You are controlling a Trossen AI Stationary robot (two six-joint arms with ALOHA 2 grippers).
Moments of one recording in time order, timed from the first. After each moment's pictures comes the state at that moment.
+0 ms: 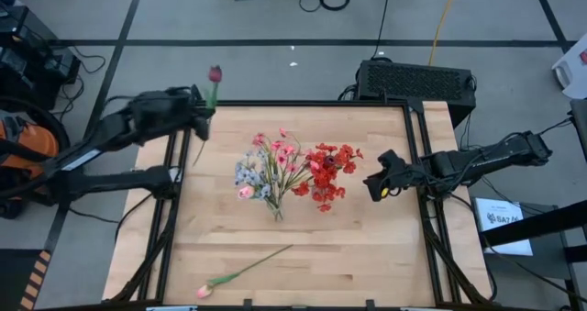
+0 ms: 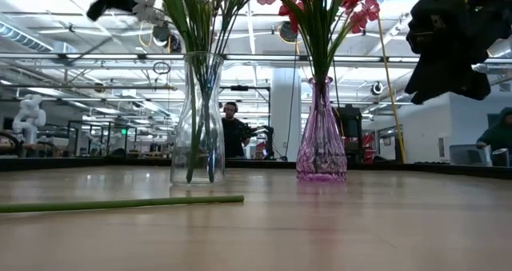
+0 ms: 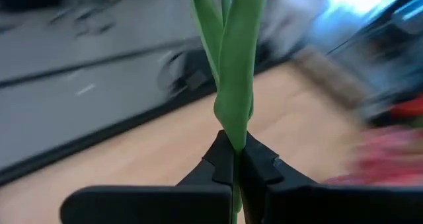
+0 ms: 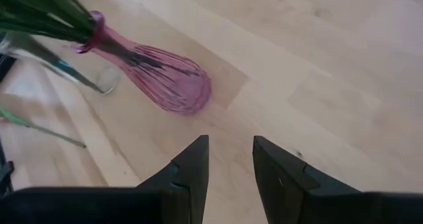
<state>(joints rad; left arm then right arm) 0.45 0.74 1.04 -0.75 -0.20 -0.43 0.20 0.78 0.55 -0.62 0.31 1.09</state>
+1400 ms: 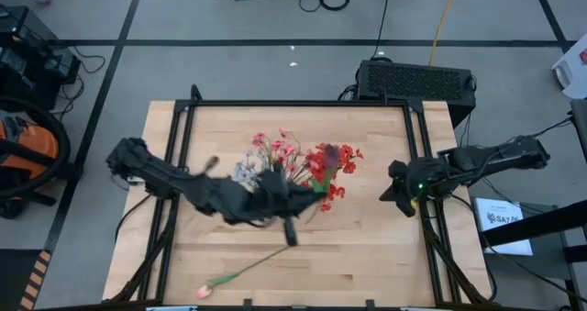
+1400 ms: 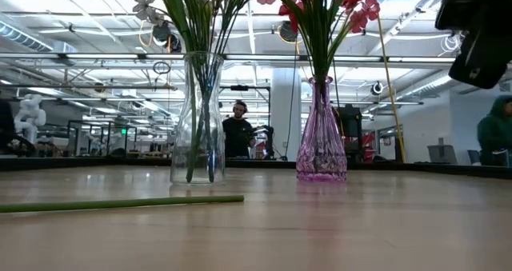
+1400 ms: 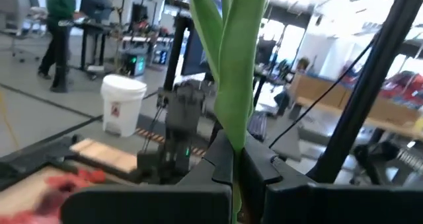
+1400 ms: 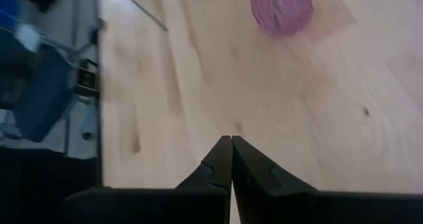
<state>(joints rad) -0.43 1.67 1.59 0.22 -0.60 -0.19 0.21 0.55 0.55 -0.74 -0.09 0.70</state>
